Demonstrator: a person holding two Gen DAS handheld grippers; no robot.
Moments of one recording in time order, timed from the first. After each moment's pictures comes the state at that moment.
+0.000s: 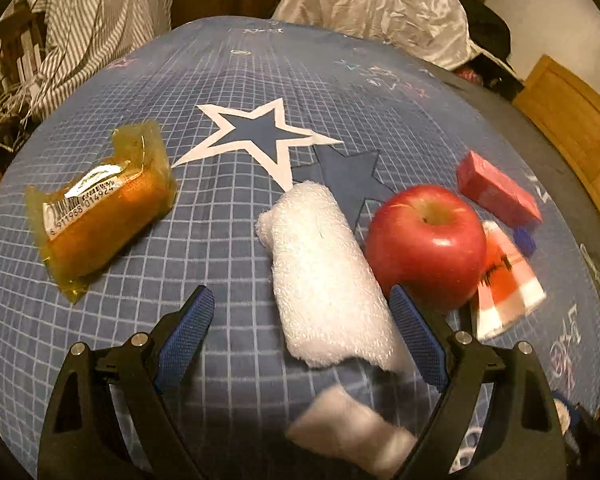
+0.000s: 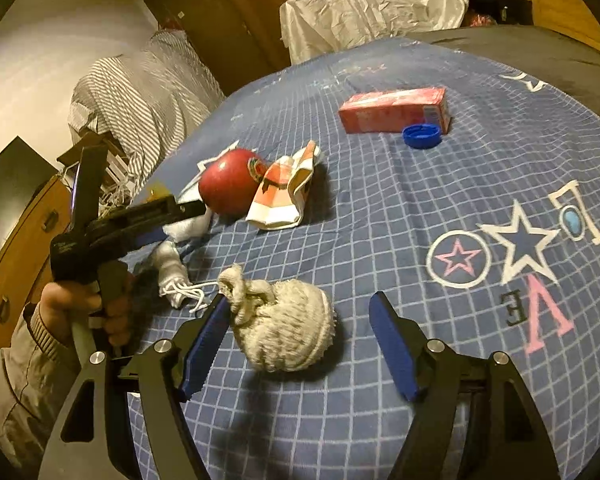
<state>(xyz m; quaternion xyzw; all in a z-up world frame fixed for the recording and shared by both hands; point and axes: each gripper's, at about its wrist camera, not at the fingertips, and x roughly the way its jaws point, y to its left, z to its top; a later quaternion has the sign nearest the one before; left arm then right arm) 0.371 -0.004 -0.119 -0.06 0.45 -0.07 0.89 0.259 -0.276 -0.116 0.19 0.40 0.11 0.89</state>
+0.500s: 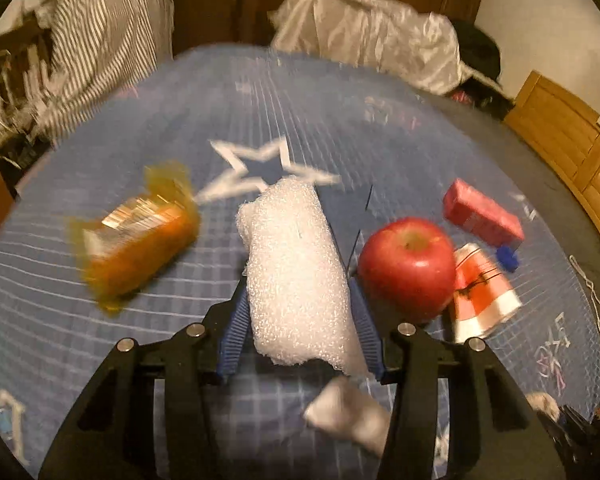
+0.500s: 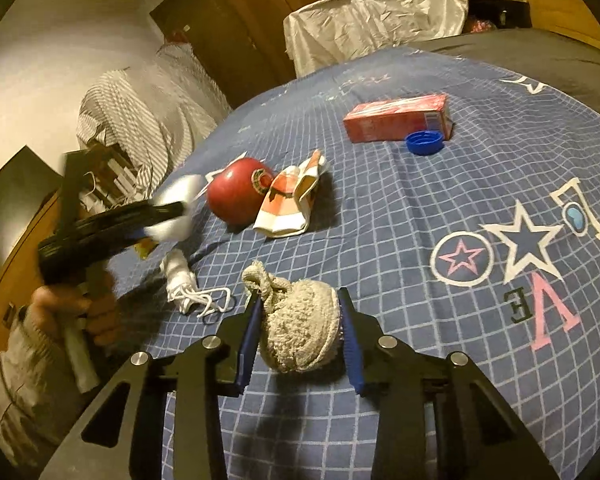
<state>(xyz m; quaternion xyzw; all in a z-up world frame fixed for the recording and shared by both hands) 0.340 0.011 -0.079 -0.05 0.39 -0.07 0.92 0.251 -0.281 -0.120 0.21 0.36 0.12 0.90</state>
